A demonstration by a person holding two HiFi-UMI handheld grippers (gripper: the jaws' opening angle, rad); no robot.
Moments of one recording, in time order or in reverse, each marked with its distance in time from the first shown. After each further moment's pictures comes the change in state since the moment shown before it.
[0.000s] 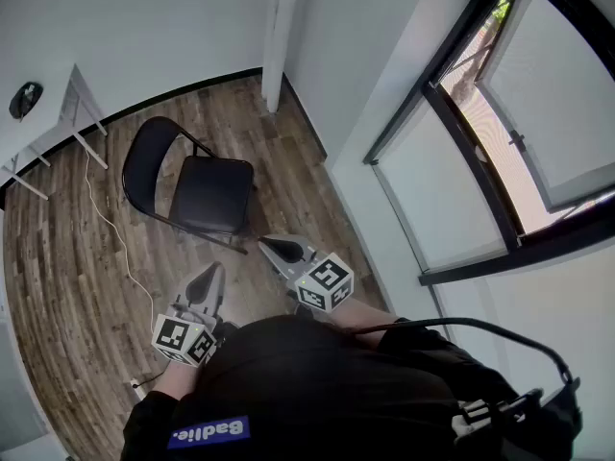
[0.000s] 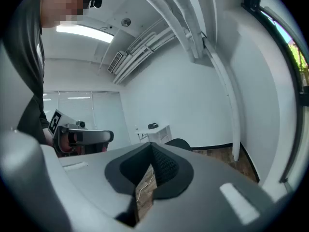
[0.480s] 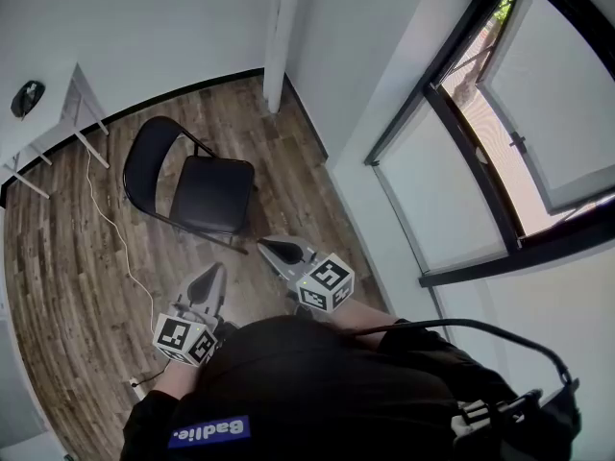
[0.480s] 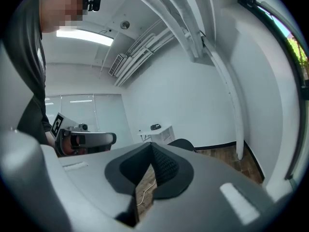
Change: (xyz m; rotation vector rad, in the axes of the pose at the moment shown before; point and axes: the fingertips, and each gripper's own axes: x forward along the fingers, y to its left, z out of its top) left arm 0.002 -0.005 -0.007 0.004 -0.005 -0.013; right arm -0.004 0.002 -0.001 0.027 -0.017 0.033
